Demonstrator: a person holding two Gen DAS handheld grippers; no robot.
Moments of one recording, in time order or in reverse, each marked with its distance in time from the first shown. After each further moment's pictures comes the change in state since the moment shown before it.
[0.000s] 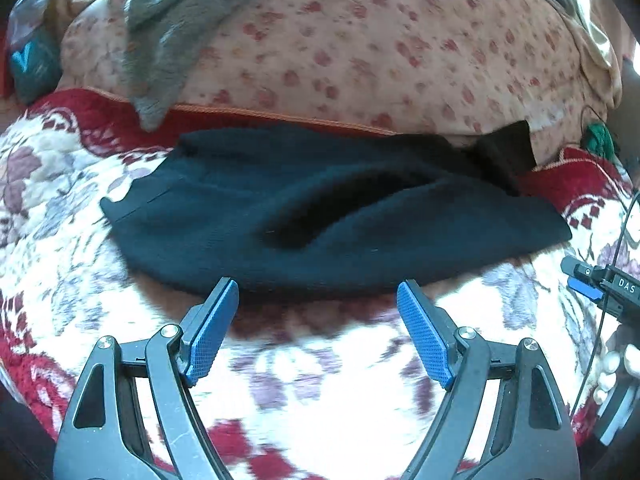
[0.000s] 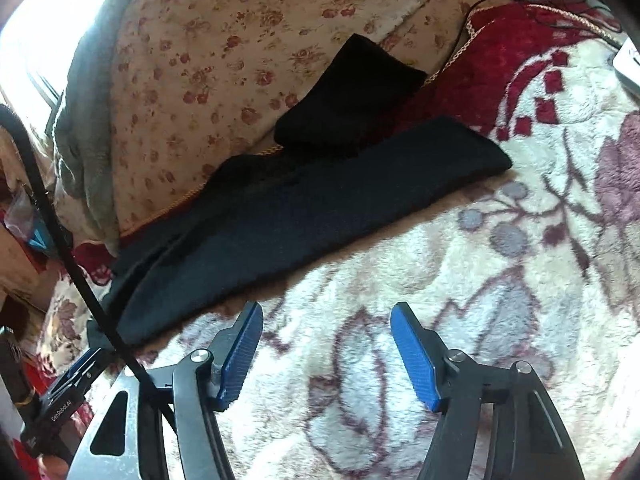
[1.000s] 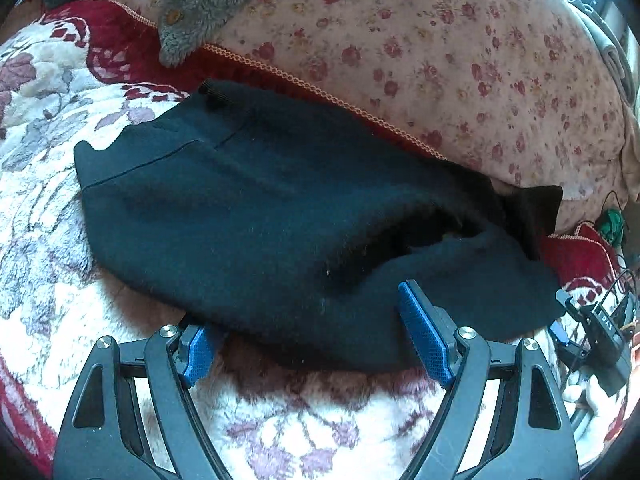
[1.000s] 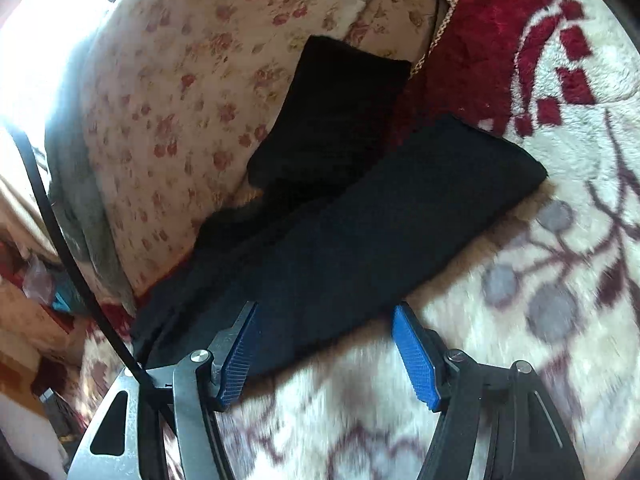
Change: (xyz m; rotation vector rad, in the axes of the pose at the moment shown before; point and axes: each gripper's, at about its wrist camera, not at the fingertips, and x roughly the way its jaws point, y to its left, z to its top) left arm 0.054 0.042 0.024 -0.271 0.078 -0.073; right arm 0.051 -0.043 0.051 0.228 -0.045 0.136
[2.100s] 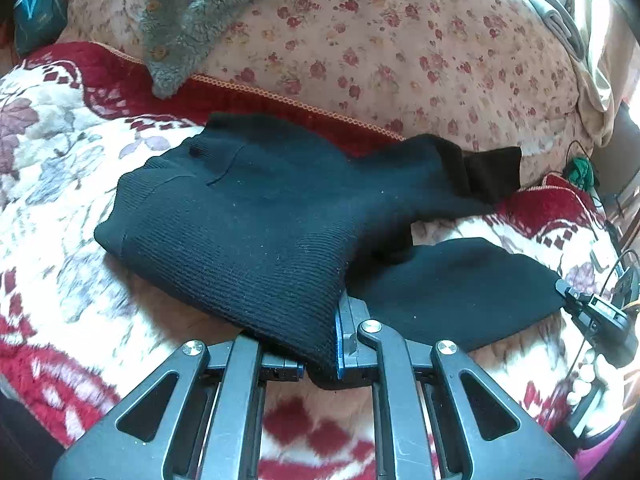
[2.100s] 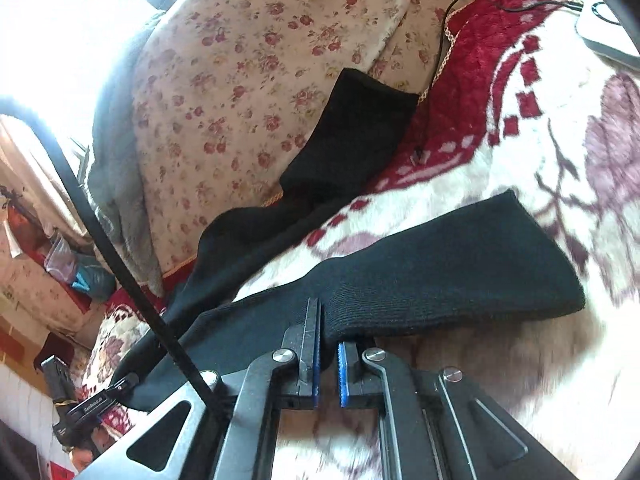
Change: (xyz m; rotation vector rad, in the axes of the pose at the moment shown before) left arm -0.068 0.021 -0.032 0.180 -0.012 -0.061; right arm -0.086 0.018 -0.061 -0.123 -0.038 0.037
